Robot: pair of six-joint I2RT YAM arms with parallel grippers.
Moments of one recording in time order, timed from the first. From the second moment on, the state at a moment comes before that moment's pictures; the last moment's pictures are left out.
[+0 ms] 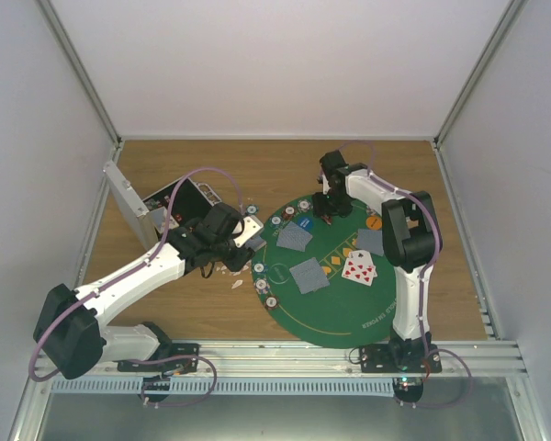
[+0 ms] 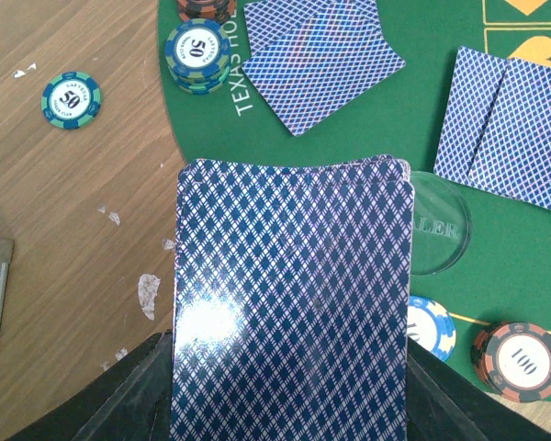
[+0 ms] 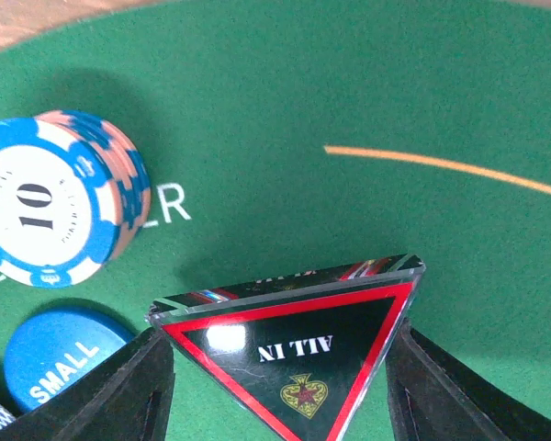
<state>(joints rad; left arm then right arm) -0.67 1.25 0.89 -0.59 0.02 0.13 0.34 2.11 1.57 -0.78 -0.07 0.20</state>
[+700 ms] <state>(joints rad) -0.67 1.25 0.89 -0.59 0.04 0.14 0.34 2.06 1.52 -0.76 -0.12 0.16</state>
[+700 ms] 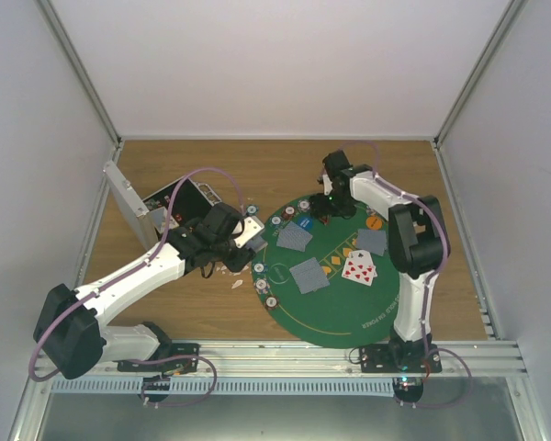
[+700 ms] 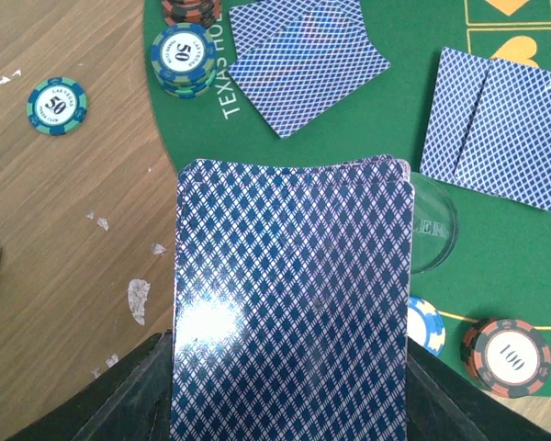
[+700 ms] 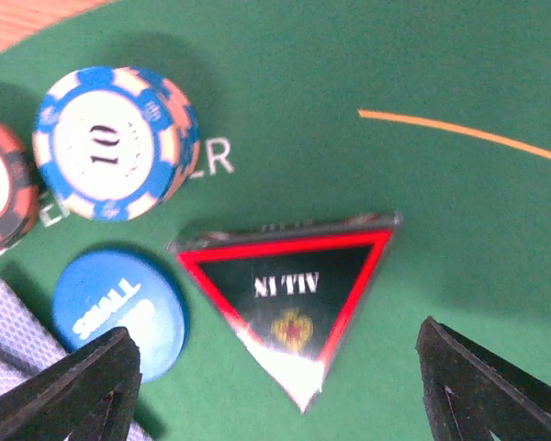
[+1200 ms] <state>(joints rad) -0.84 1.27 0.90 -0.54 0.10 0.17 0.39 1.62 1.25 -0.81 -0.37 0.17</state>
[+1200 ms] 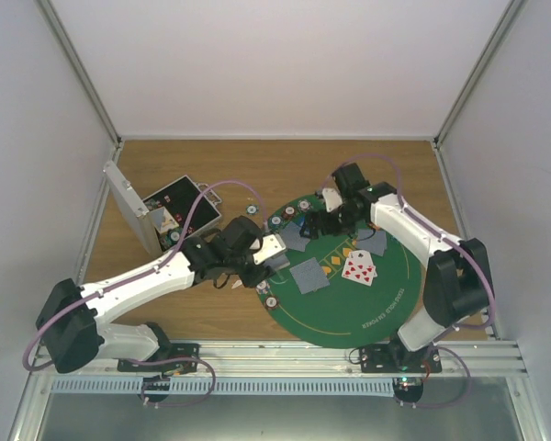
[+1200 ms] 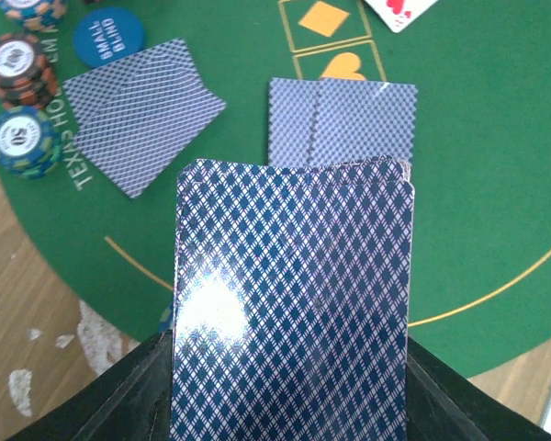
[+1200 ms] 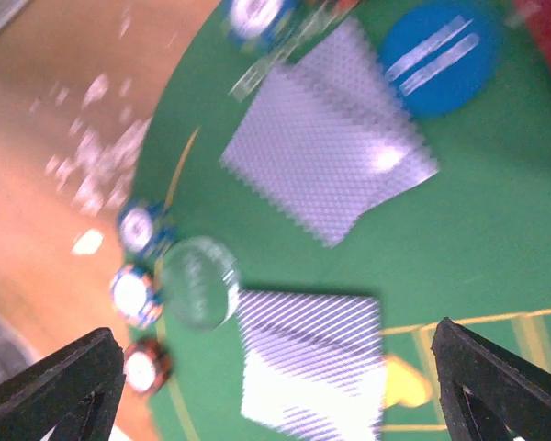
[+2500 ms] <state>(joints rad) -0.95 1.27 0.89 -0.53 0.07 0.19 0.55 1.48 0.99 -0.70 -0.73 0.36</state>
